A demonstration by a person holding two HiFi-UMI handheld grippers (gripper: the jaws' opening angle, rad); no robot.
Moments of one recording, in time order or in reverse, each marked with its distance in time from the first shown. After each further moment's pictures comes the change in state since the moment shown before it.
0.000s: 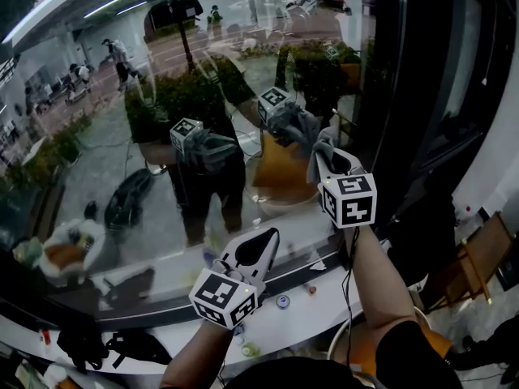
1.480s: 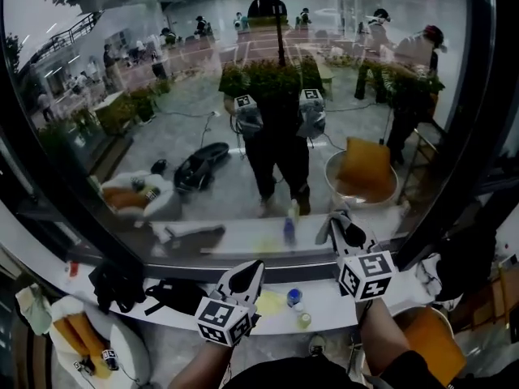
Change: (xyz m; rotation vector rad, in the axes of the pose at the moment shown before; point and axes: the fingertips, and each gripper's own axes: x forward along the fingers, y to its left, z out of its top) left arm -0.393 0.043 -0.054 -0.087 0.080 0.474; right arm -0.171 0.366 -0.026 0.142 -0.042 0.392
